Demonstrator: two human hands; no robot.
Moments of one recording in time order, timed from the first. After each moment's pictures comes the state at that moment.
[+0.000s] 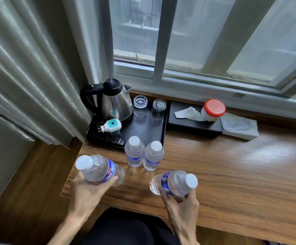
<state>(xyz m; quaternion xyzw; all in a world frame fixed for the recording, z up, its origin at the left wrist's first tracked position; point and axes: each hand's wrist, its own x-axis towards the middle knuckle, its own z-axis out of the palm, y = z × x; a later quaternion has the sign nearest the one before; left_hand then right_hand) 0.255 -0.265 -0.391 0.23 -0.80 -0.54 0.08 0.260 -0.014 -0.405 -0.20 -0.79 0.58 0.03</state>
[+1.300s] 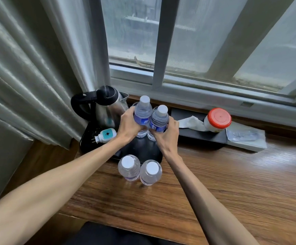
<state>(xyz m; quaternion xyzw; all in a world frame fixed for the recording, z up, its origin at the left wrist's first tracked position) -0.012 -0.213 -0.416 0.09 -0.88 -0.47 0.06 -0.001 -0.056 -0.428 -0.04 -0.87 0.49 0.04</state>
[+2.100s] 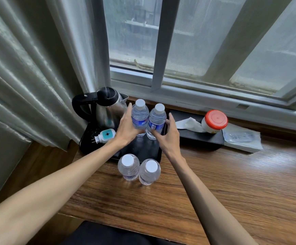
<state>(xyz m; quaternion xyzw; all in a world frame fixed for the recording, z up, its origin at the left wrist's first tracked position) -0.003 -0.222 -0.415 0.06 -0.88 -0.48 0.02 0.001 -0.044 -0.433 -0.04 -0.85 0.52 -0.01</state>
